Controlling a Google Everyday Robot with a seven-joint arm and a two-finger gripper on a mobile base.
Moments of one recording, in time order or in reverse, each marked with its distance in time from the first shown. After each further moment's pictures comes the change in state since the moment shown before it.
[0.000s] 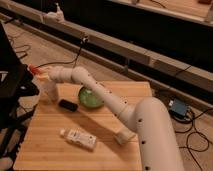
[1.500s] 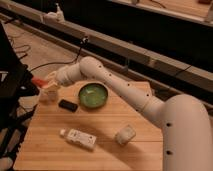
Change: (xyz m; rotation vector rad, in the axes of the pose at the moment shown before) arm -0.045 0.087 -0.092 -0.299 0.235 -0.132
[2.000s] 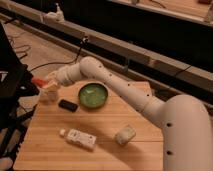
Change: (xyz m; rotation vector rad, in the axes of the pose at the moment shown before) arm 0.005 0.000 -0.011 0.016 0.000 0.015
